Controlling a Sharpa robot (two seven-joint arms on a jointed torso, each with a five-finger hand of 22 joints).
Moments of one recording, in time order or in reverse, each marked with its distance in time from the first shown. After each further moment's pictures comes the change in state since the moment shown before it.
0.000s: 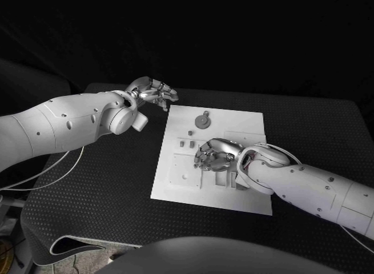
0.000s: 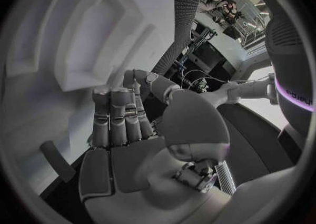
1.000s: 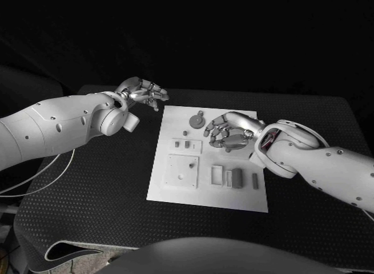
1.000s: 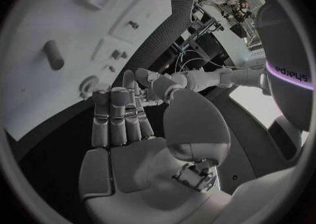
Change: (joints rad) left arm 0.000 -0.005 0.000 -0.021 0.000 0.001 0.001; left_hand 0.000 0.000 0.000 0.000 0.000 -0.003 0.002 0.000 0.000 -0.002 0.002 0.000 0.000 0.000 0.000 0.000 0.001 0.000 0.002 0.005 0.000 0.000; right arm 0.062 -0.183 0.112 0.189 -0.008 -0.047 -0.019; right_hand -0.015 -0.029 -0.017 0.011 0.000 -0.023 0.005 -0.006 -0.002 -0.017 0.009 -0.013 0.004 0.000 0.000 0.004 0.002 0.000 -0.001 0.002 -0.006 -0.001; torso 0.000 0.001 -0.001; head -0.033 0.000
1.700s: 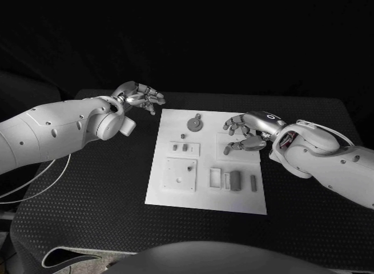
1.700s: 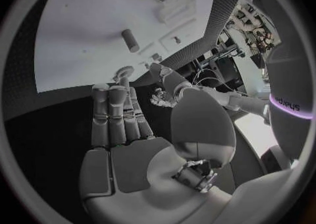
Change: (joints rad) left arm 0.000 -0.009 -0.001 0.004 0.000 0.002 0.001; left_hand 0.000 0.000 -0.002 0.002 0.000 0.000 -0.001 0.000 0.000 0.000 0.000 0.000 0.000 0.000 0.000 0.000 0.001 0.000 0.000 0.000 0.000 0.000; right arm 0.009 -0.085 -0.002 -0.025 -0.267 -0.061 -0.032; right_hand -0.073 -0.096 -0.083 0.044 0.004 -0.146 -0.054 -0.047 -0.029 -0.195 0.063 -0.046 -0.048 -0.065 0.071 0.003 0.004 -0.004 -0.038 0.023 -0.023 0.000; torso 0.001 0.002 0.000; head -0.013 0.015
